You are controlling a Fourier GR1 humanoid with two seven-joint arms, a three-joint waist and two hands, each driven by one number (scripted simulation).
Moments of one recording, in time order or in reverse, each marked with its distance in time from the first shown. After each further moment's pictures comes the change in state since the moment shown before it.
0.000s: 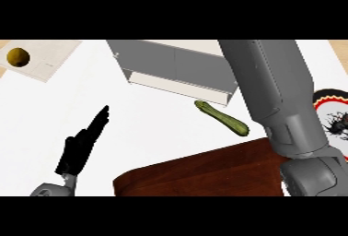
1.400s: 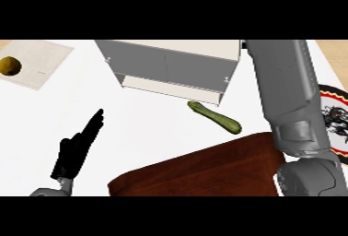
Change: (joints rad) left arm 0.034 -0.008 0.037 0.001 -0.006 0.005 0.008; right arm 0.048 0.014 -0.325 -0.002 -0.326 -0.955 -0.306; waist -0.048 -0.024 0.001
